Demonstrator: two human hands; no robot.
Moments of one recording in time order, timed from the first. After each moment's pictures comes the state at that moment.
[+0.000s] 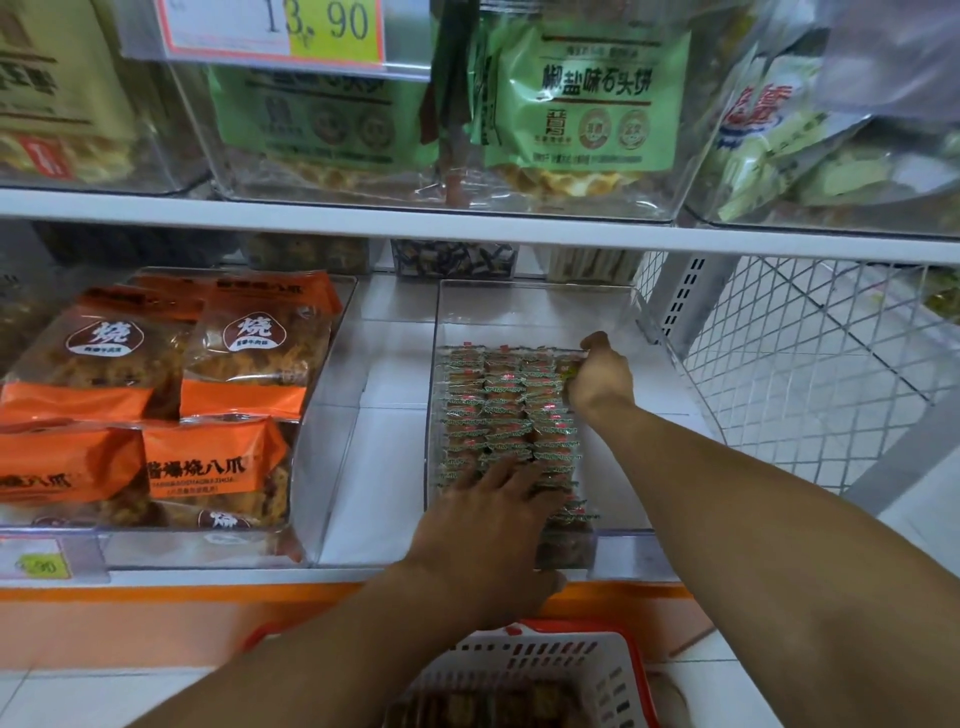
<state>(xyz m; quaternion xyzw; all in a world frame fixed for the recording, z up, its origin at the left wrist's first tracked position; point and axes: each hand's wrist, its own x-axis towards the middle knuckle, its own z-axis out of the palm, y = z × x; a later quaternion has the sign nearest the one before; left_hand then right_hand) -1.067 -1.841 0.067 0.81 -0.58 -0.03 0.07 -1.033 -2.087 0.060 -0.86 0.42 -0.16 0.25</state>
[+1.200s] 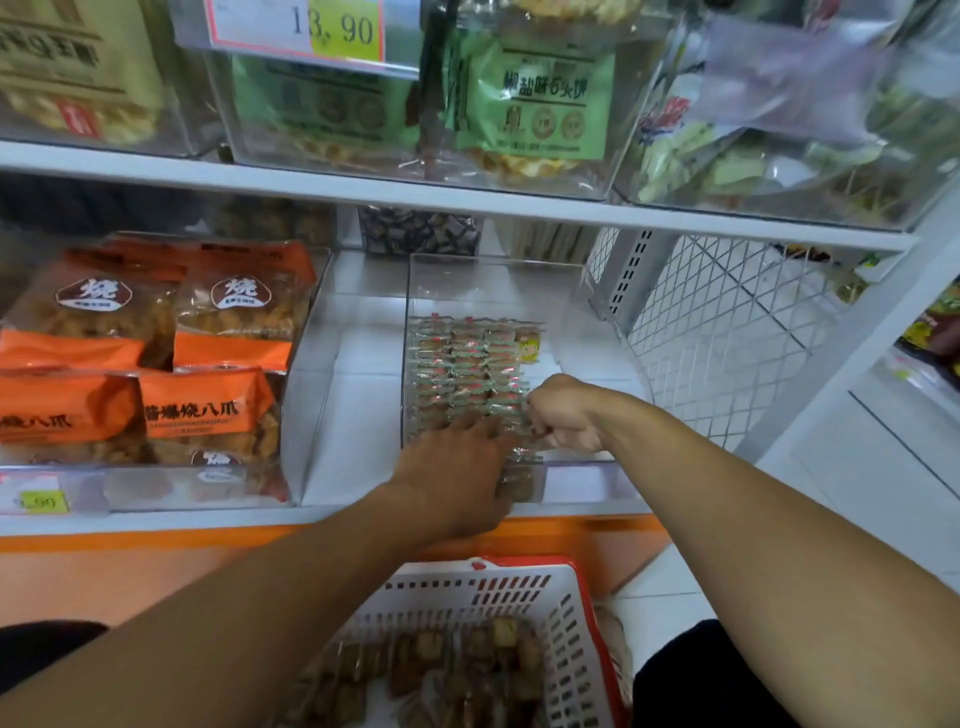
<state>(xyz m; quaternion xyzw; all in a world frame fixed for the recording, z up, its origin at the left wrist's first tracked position) -1.073 -1.843 0.080 0.82 -0.57 -0.07 0.02 -1.122 -2.000 0.116 -0.75 0.43 0.08 0.50</state>
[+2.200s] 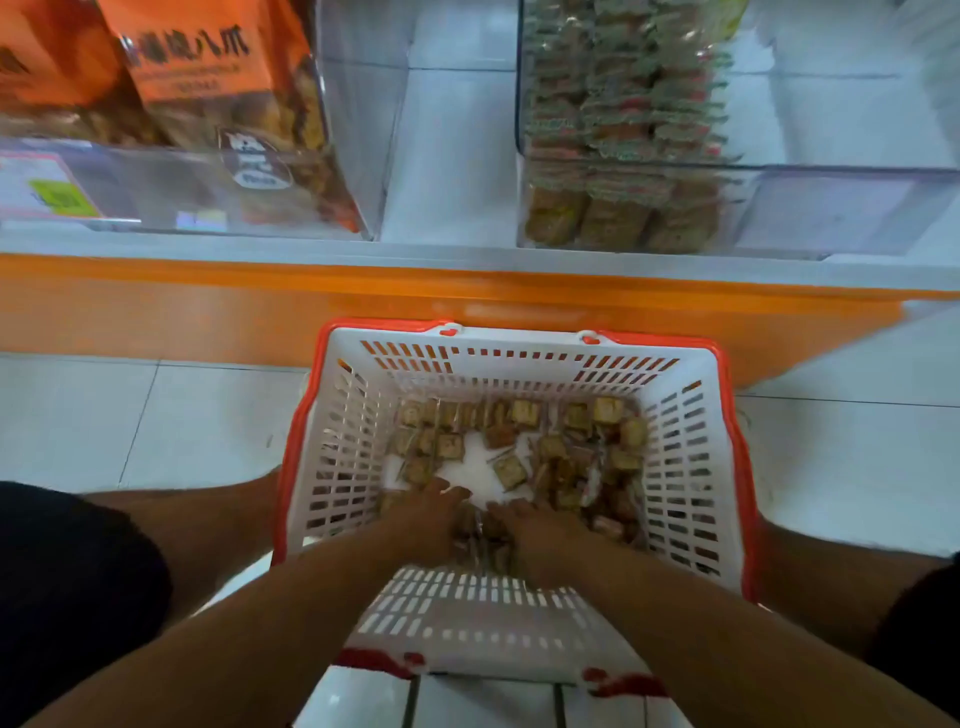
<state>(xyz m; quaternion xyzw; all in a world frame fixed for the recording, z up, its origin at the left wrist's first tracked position) -1.154 -1.639 -0.216 0.79 -0.38 -0.47 -0.07 -1.274 -1.799 -0.221 -0.88 0.01 0.44 0.17</state>
